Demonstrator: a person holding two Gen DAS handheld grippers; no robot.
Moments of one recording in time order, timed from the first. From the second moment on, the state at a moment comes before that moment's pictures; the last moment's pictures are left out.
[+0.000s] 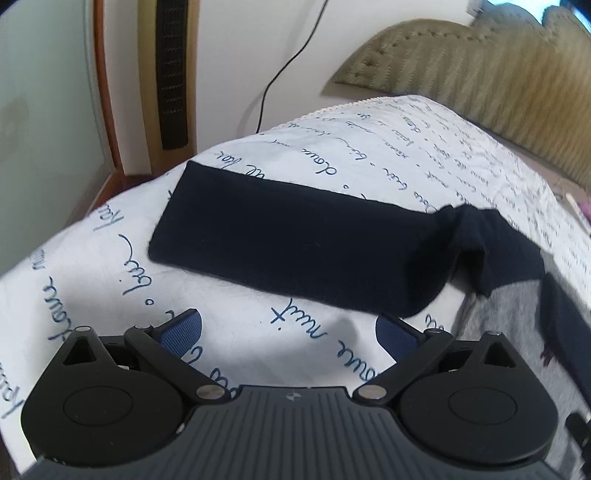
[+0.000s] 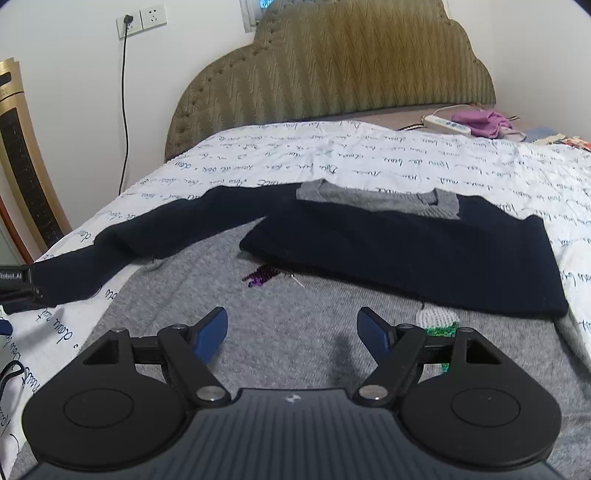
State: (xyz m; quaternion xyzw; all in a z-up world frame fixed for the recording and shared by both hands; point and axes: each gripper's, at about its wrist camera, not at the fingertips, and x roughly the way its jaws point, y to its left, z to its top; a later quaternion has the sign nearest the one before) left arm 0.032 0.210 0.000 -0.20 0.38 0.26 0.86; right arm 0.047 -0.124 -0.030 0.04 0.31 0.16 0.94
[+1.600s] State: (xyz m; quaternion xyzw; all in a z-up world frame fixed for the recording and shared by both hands) left arm 0.098 0.279 0.075 -0.20 0.16 0.35 0.90; right arm 0.054 -0.175 -0.024 0.03 0.29 0.11 0.95
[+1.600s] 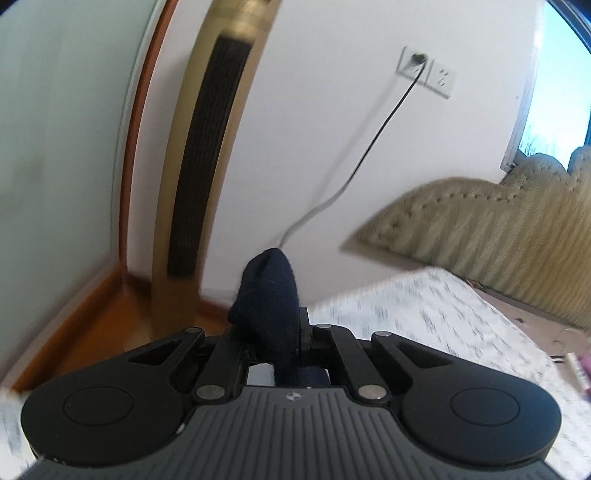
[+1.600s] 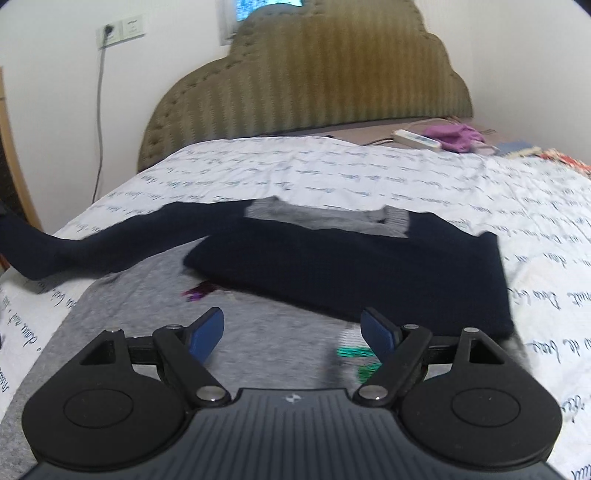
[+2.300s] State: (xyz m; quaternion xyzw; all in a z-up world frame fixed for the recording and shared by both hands) left arm 0.173 0.031 0.074 -0.05 0.20 0.08 0.98; right arm 0.059 -0.244 -0.028 0.08 0.28 0.06 0.95
